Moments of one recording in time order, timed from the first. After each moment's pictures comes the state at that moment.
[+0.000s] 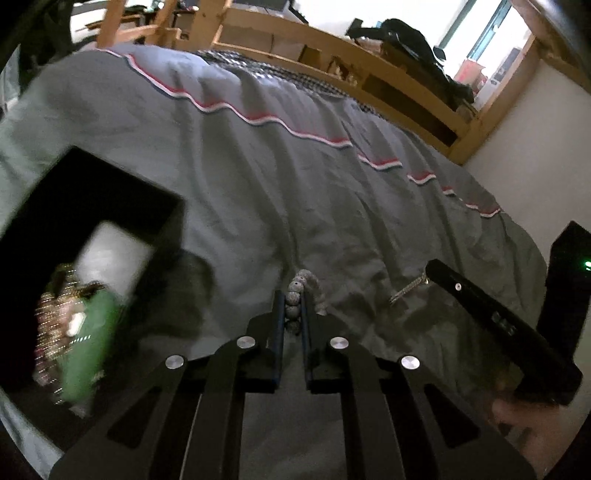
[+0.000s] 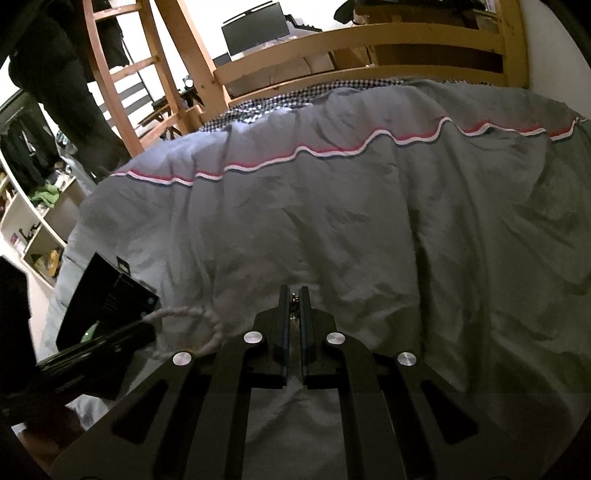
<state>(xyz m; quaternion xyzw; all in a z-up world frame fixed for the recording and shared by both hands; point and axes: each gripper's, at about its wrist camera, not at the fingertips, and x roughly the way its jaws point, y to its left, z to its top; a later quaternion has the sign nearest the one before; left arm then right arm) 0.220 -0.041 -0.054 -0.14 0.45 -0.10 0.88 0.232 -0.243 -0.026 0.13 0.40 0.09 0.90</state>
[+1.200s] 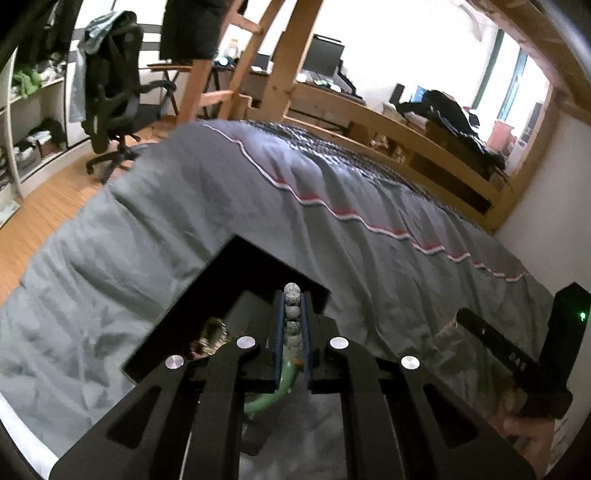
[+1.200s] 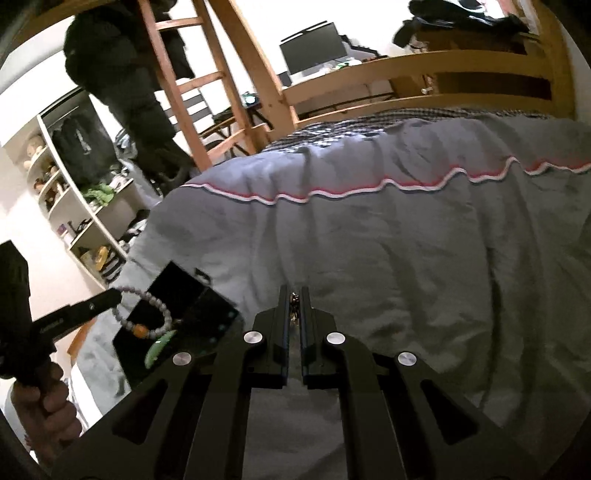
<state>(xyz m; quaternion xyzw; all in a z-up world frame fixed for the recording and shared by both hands) 0.175 0.051 0.010 -0.15 0.35 0.01 0.92 0.219 -0.193 0.006 0.13 0.36 0.20 0.90</state>
